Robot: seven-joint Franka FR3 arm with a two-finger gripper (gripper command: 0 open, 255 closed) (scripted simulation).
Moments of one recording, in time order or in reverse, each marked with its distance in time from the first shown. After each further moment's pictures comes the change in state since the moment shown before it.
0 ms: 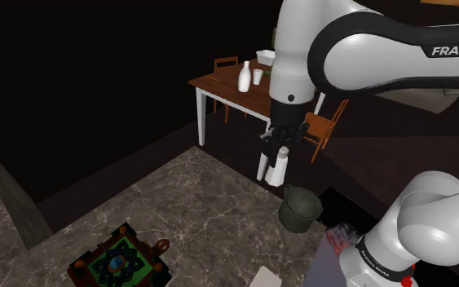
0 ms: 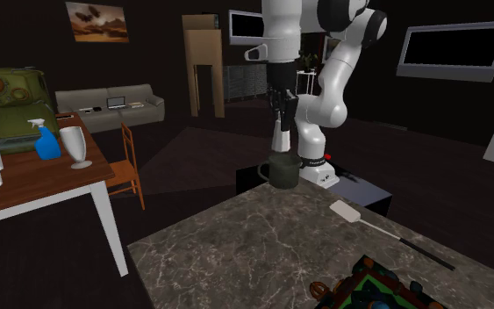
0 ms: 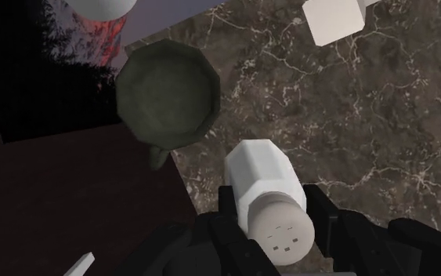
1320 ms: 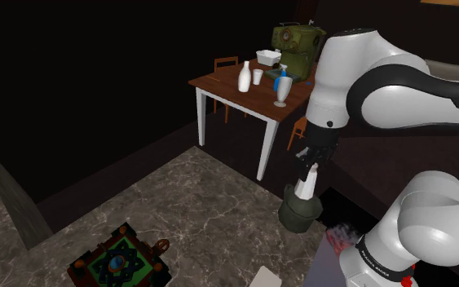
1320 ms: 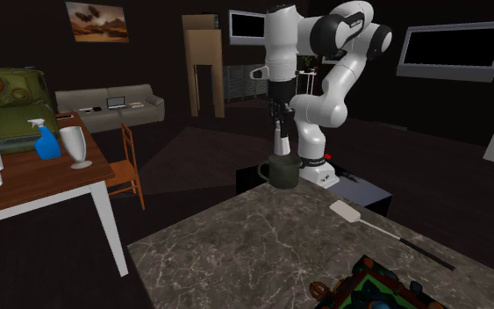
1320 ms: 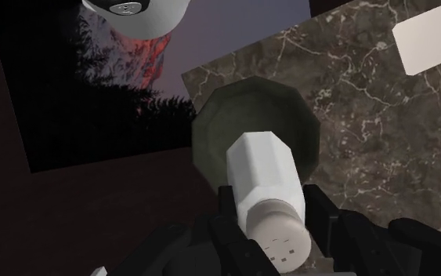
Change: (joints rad) arm 0.012 -0.279 -0.111 -0.325 -0.024 0.033 -0.126
